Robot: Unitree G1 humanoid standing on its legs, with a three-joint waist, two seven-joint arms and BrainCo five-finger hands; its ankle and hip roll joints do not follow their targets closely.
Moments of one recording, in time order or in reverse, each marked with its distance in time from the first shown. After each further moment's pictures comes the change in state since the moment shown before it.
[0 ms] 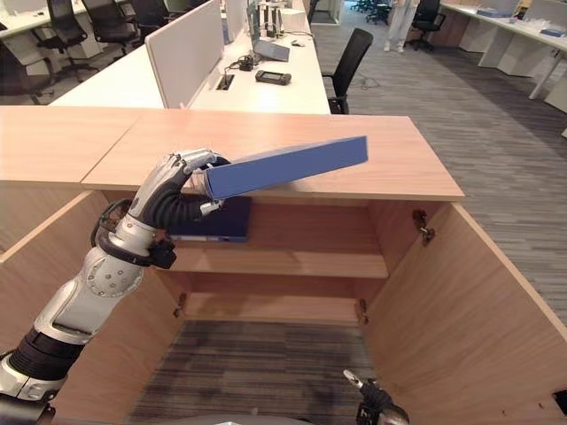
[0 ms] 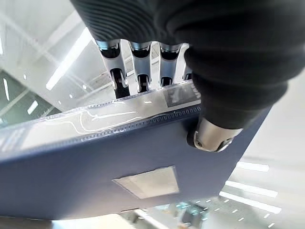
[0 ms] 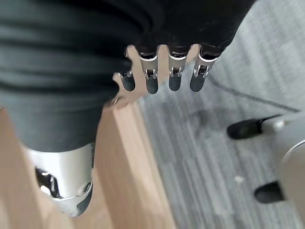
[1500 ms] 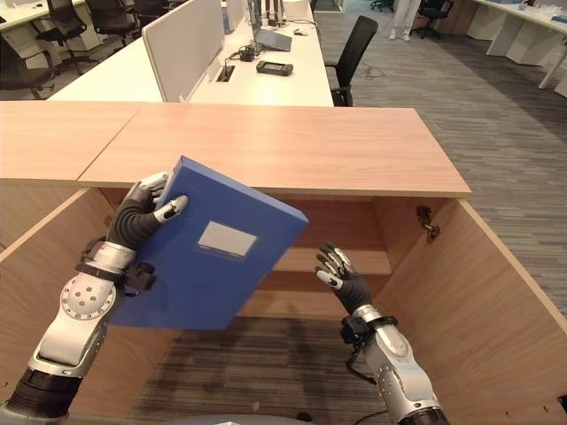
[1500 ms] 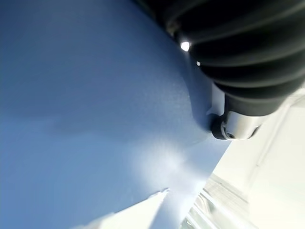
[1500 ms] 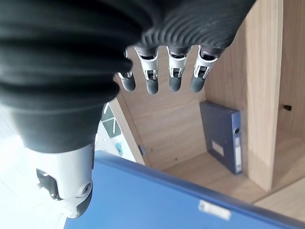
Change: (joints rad) left arm 0.208 -0.115 0.175 0.060 -0.219 0.092 -0.055; right arm 0.081 -0.144 0.090 -0.976 0.157 -0.066 0.193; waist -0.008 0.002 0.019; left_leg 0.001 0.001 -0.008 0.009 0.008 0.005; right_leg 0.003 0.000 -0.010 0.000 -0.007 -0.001
